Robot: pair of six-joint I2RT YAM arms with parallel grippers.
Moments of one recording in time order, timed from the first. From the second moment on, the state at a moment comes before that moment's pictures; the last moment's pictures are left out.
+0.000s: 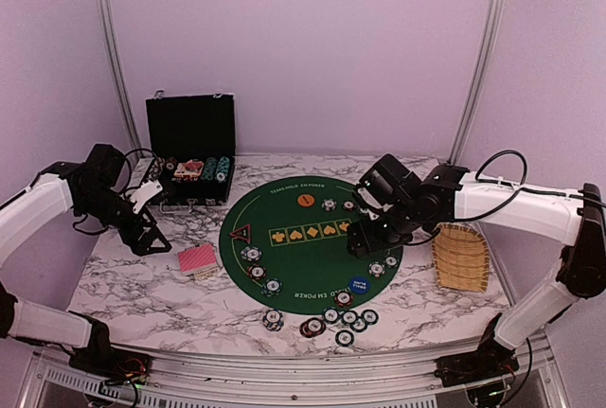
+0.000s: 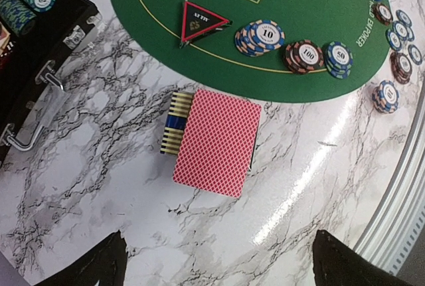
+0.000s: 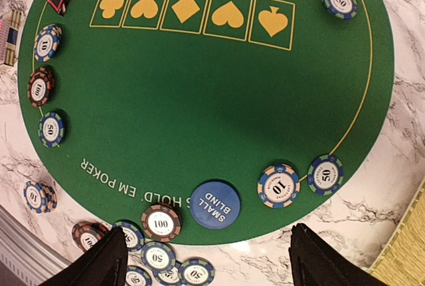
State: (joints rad) left arm -0.14 1.19 0.98 -0.95 0.42 0.63; right arm 0.84 1.49 1.18 -0.79 0.11 0.44
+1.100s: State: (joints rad) left arm -0.37 1.55 0.95 -0.81 0.15 0.82; right arm 0.85 1.42 1.17 -0.71 0.07 0.48
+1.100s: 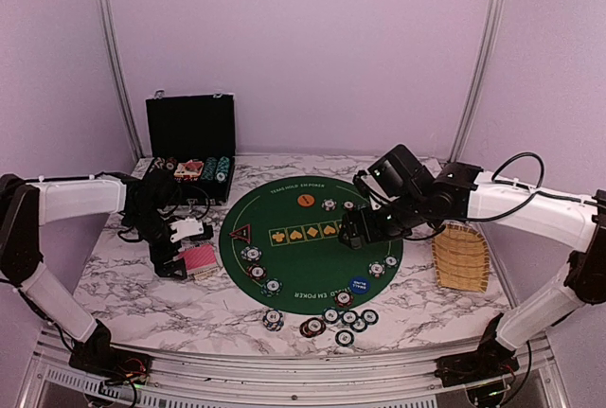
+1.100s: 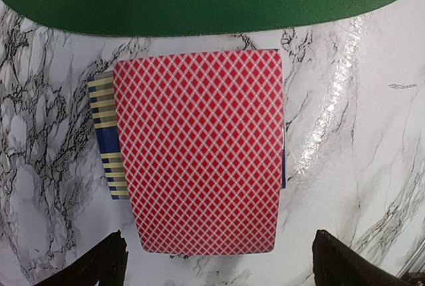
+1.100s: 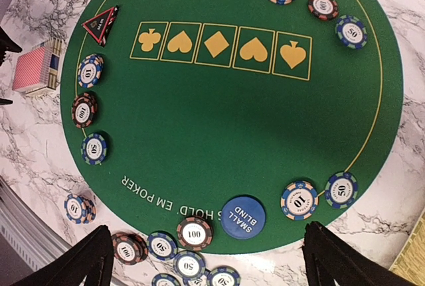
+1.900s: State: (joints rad) left arm -0.40 1.64 0.98 -0.77 0.10 0.81; right arm 0.85 1.41 1.17 -0.72 0.07 0.48
